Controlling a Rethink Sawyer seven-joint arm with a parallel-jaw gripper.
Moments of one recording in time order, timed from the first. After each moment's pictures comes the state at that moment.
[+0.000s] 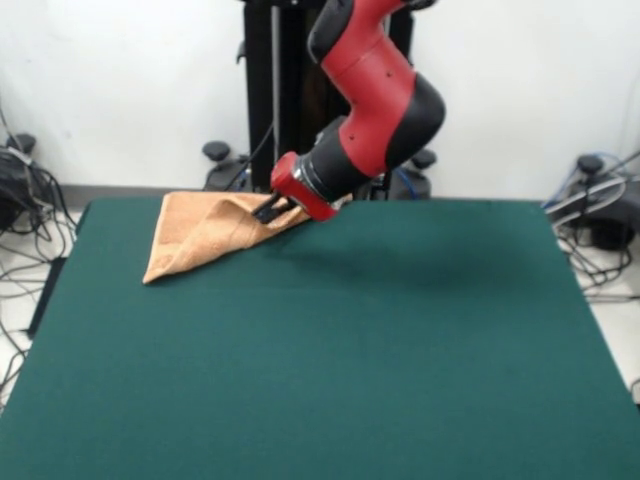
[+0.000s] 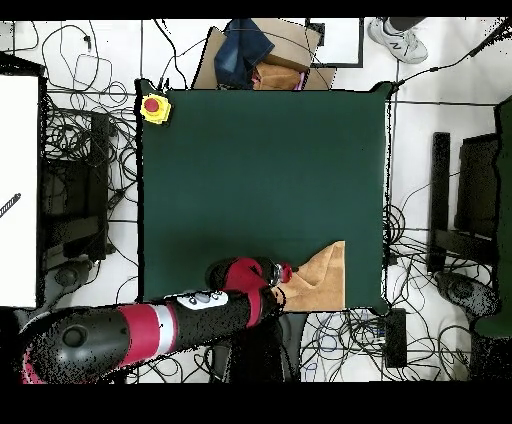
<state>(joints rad) 0.48 0.25 -0.66 1.79 0.78 0.01 1.40</state>
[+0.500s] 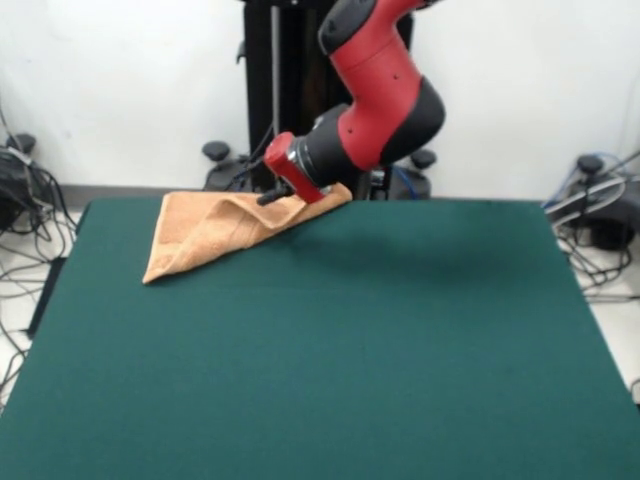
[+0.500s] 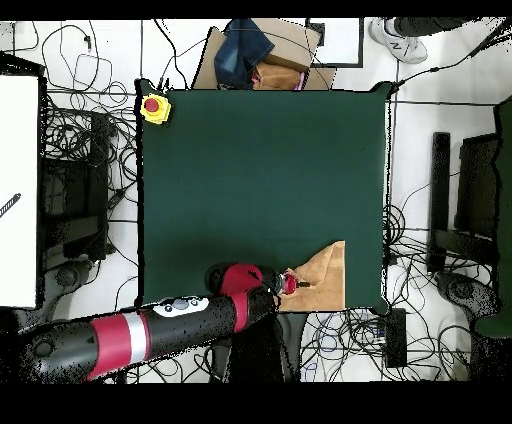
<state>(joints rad) 0.59 0.38 -0.78 1.76 0.84 0.21 1.45</state>
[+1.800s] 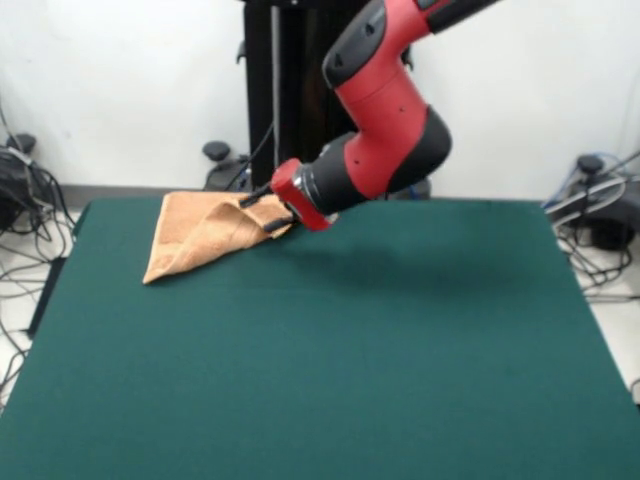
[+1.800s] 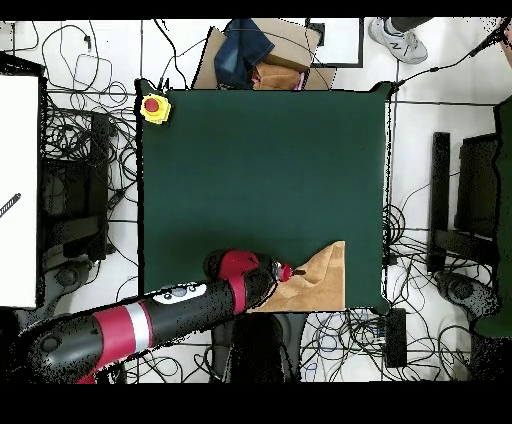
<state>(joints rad) 0.58 0.44 -0.82 1.63 0.84 0.28 1.57</state>
